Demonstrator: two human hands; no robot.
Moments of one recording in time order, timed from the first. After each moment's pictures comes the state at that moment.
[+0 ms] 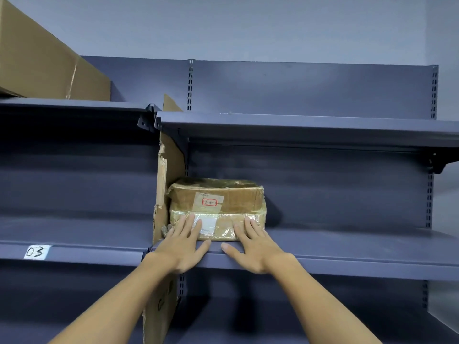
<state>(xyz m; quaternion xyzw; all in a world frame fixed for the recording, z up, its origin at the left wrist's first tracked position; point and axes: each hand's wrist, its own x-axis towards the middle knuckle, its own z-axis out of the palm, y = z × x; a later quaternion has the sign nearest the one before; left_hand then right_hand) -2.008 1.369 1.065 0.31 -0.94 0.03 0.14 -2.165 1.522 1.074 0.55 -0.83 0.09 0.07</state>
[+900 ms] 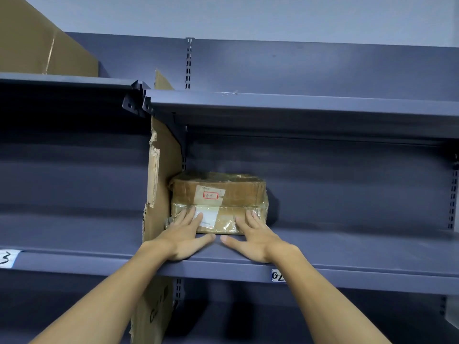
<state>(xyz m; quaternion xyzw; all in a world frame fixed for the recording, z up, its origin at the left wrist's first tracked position) -2.040 1.331 1.084 0.31 -0.94 -0.06 0.12 -2.191 1.485 1.091 0.54 -0.83 0.15 0.00</state>
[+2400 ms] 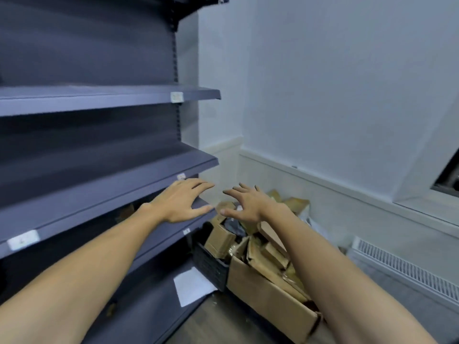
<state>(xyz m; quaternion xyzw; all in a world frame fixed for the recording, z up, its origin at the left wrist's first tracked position) -2.140 1.804 0.876 -0.30 -0.95 -0.04 0.11 -2.144 2.045 0.876 0.21 -0.98 0.02 -0.04</state>
